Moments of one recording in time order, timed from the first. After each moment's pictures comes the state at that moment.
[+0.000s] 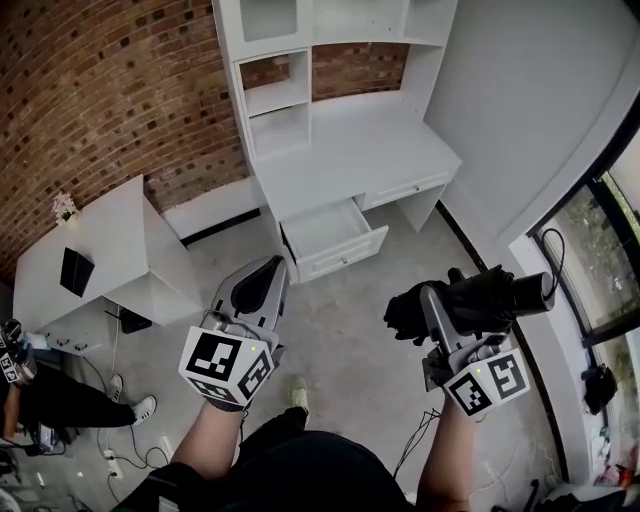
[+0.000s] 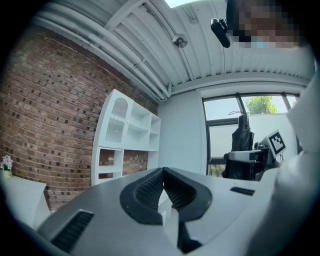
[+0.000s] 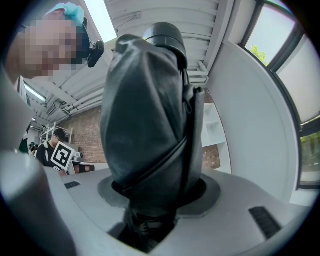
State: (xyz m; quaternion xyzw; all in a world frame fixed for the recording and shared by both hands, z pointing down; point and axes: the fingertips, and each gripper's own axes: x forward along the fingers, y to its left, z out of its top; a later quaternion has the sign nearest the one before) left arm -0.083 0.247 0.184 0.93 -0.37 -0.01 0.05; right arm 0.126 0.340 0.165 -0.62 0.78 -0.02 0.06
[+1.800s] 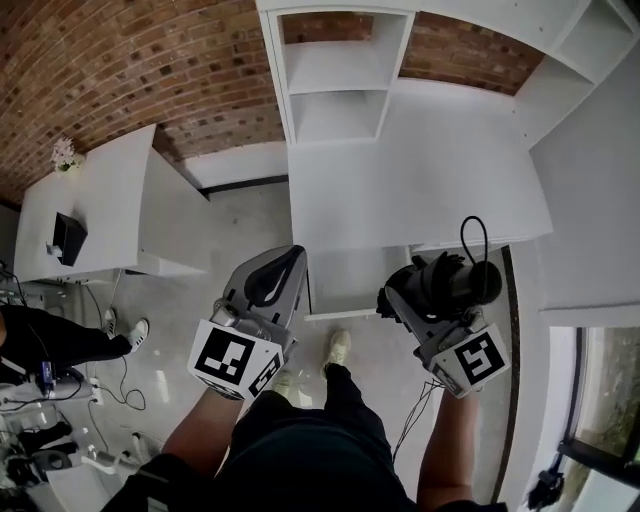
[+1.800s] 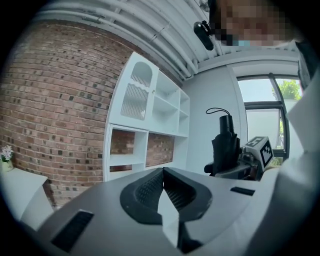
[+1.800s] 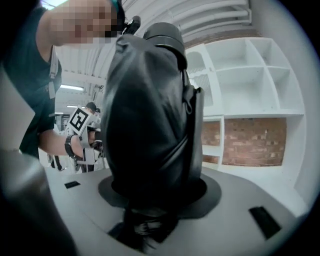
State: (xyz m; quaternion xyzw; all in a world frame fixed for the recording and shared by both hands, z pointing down) left arm -0.016 -0.095 0.291 0.88 -0.47 0.04 0.09; right arm 0.120 -0.076 0.317 -0.35 0.93 -0.04 -0.10
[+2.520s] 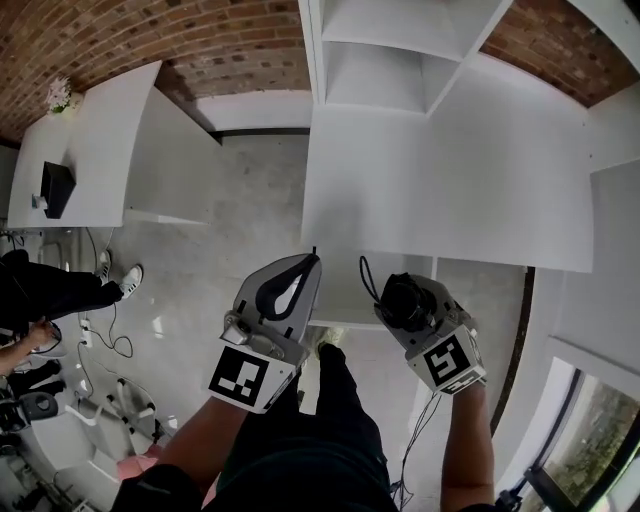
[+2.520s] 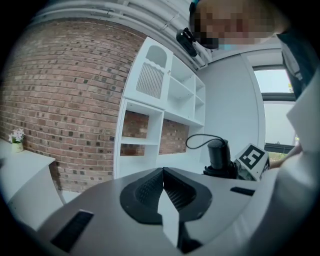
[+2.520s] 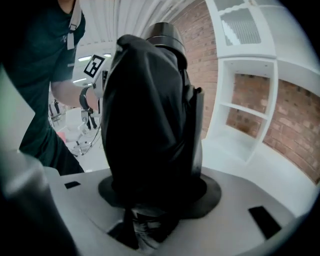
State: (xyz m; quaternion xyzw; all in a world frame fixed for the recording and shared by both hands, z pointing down) left arm -0.019 -0.147 0.415 0.83 -0.53 0.07 0.14; right arm 0.096 -0.113 0.527 -0.14 0.93 -0.03 -0.34
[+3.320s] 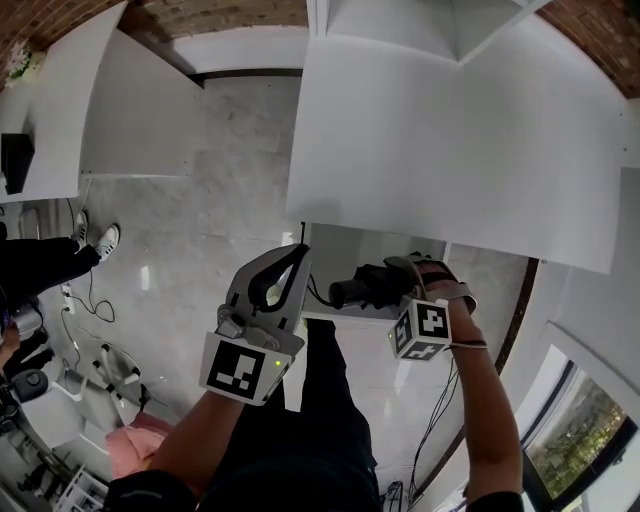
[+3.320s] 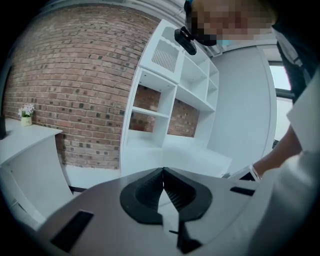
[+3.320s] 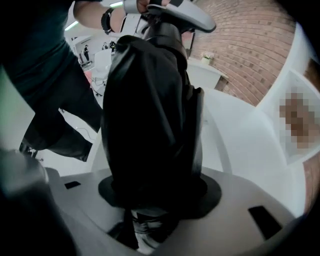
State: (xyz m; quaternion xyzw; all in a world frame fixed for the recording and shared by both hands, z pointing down) left arm -0.035 -0.147 0.555 0.80 -0.55 0.10 0.22; right arm 0.115 -0.086 0.744 0.06 0.82 0.10 -0.56
